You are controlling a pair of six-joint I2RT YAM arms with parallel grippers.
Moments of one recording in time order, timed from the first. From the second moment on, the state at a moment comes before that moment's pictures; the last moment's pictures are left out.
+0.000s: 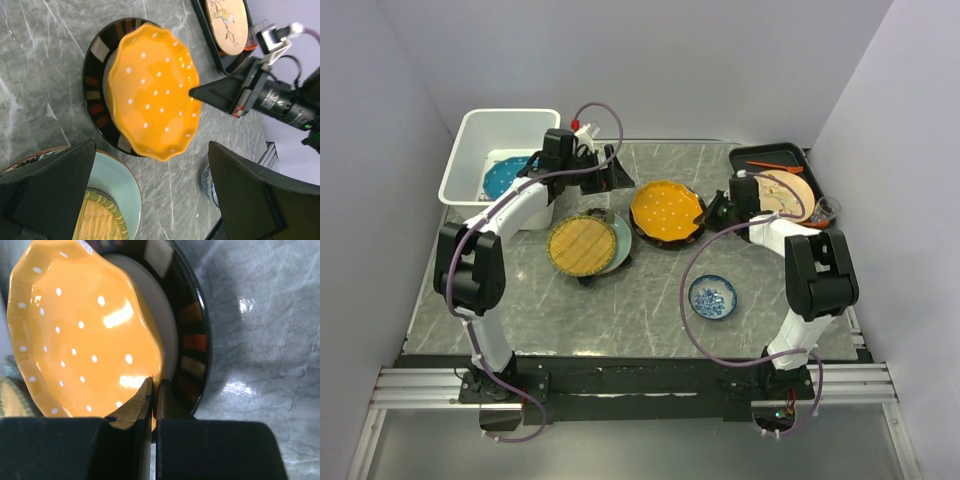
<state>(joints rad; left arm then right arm) -0.32 1.85 1.51 -0.21 0.55 -0.49 0.16 1.75 1.01 0.02 -0.25 0.68</state>
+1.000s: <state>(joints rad) -0.33 1.90 1.45 -0.06 0.67 -0.59 0.15 1.60 0.99 0.02 -0.31 0.70</state>
